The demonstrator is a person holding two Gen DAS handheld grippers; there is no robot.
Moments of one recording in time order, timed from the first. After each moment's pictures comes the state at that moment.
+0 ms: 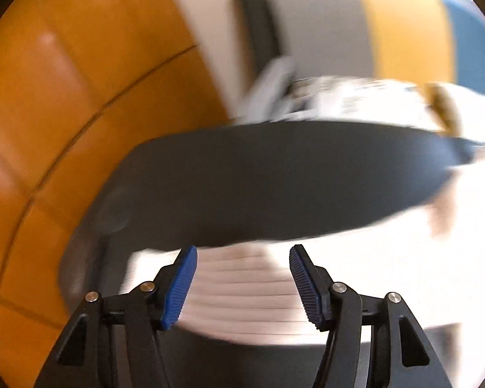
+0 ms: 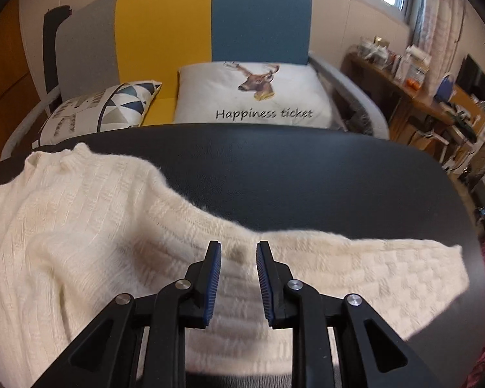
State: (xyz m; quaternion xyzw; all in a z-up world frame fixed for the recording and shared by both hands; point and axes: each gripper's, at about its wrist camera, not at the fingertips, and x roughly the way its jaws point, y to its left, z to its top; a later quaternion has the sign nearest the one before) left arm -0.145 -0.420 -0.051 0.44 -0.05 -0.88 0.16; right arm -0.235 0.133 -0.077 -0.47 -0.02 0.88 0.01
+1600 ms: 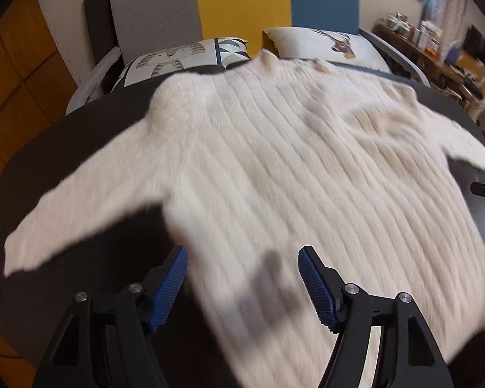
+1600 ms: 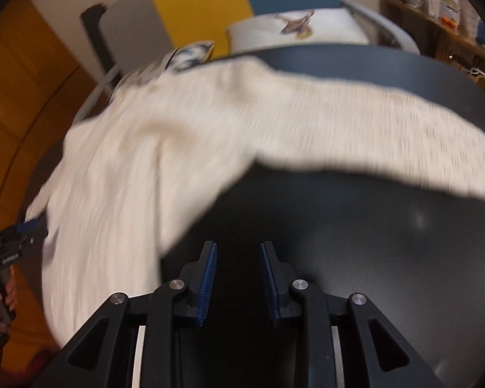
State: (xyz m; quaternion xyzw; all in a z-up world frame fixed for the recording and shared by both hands) left arm -0.073 -0.226 -0.090 0.54 -0.06 -0.84 -0.06; right arm -0.085 0.162 -0.083 -0.54 0.08 0.82 -0.15
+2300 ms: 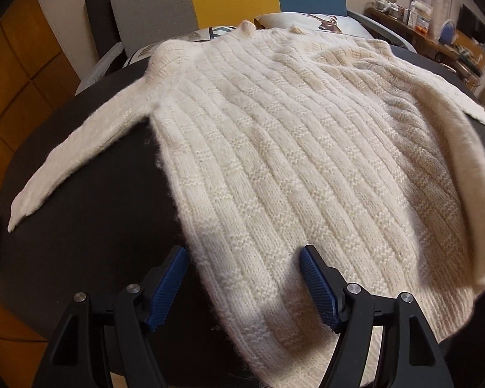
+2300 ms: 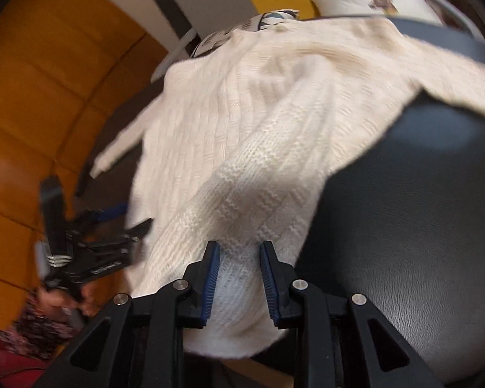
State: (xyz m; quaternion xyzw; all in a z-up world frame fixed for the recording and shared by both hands) left arm 0.005 -0.204 -0.116 0.51 -0.10 -0.85 -0.06; right arm -0.018 0.037 -0.073 -0.55 0.09 0.78 -0.28
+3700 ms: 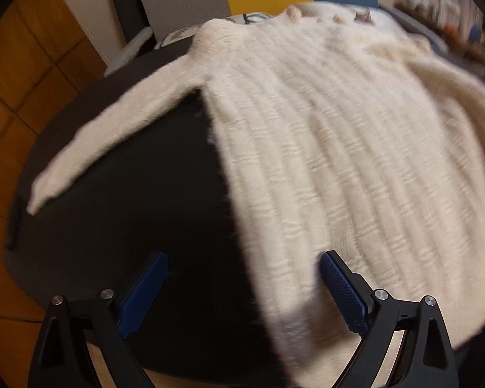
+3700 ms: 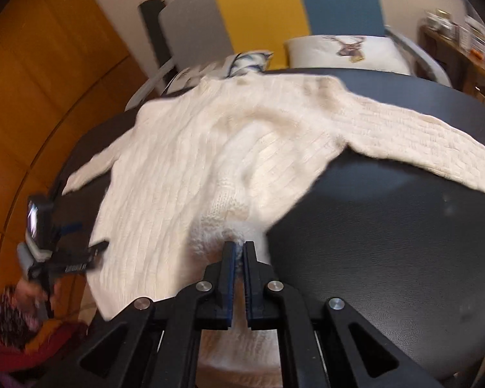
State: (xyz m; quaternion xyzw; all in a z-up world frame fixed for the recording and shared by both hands) left arm 0.001 -0.237 -0.122 0.54 -0.11 -0.84 0.04; right arm -0.011 0.103 -0.031 -0.51 0.06 0.83 -0.24
